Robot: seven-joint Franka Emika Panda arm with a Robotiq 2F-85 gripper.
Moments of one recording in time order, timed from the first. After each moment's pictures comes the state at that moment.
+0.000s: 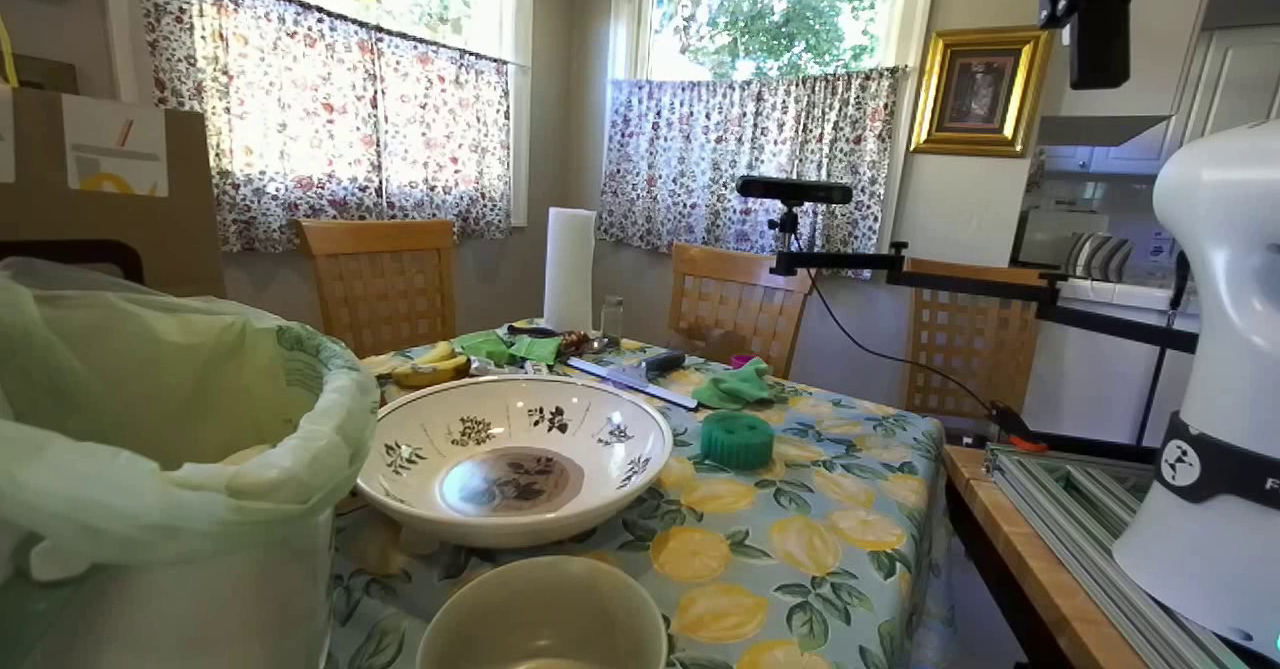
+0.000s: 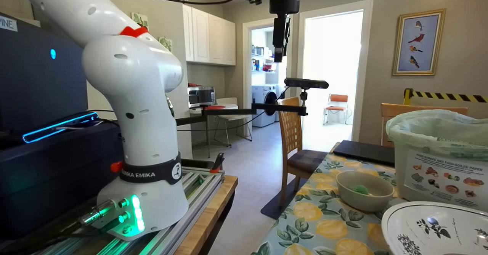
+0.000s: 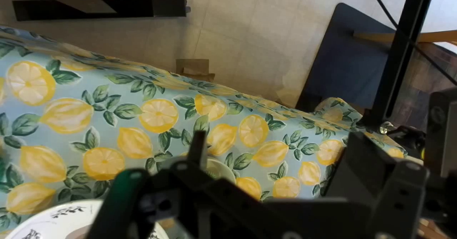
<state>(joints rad) 0.20 -0.80 0.18 -2.53 0.40 1.77 0.32</state>
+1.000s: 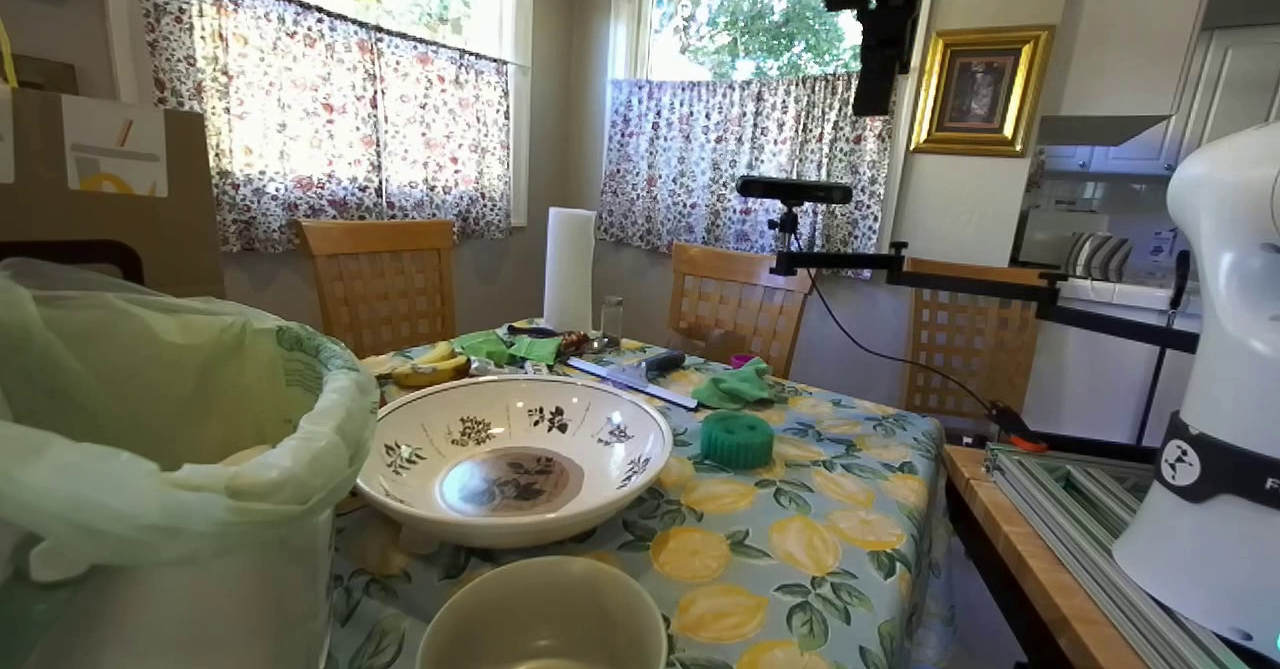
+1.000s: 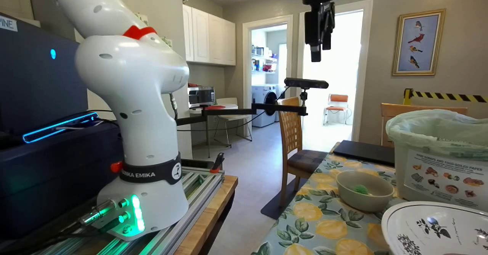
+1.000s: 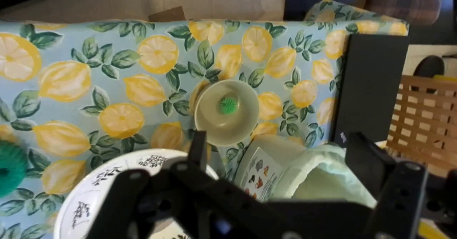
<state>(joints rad) 0.02 -0.69 0.08 -2.52 0.44 1.99 0.34</state>
